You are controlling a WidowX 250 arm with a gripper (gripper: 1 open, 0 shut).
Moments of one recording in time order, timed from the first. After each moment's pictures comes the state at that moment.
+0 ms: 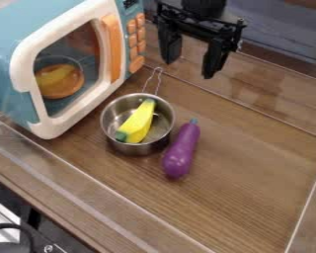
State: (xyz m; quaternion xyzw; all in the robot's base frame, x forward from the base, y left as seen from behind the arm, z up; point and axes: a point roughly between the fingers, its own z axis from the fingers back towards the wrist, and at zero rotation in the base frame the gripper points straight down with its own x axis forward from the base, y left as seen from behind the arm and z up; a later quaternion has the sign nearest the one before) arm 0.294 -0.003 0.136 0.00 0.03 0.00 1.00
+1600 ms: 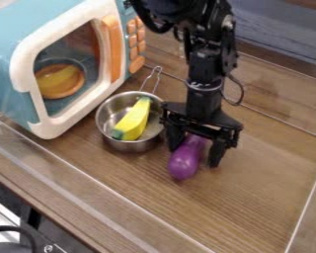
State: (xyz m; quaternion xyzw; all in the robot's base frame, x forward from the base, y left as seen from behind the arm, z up) arm 0.272 -0.035 0.021 -0.03 0.05 0.05 1.00
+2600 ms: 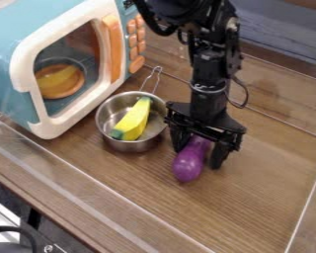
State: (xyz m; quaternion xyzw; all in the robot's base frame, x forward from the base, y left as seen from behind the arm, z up) arm 0.273 -0.038 0.019 -0.04 0.05 0.01 1.00
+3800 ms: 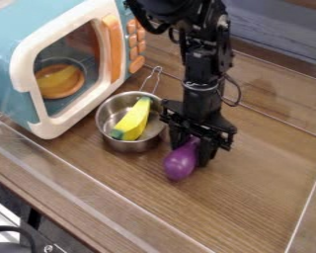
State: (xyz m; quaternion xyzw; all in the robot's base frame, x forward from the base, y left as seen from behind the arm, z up) arm 0.269 -0.027 0.020 -0.05 0.06 -0.02 1.00
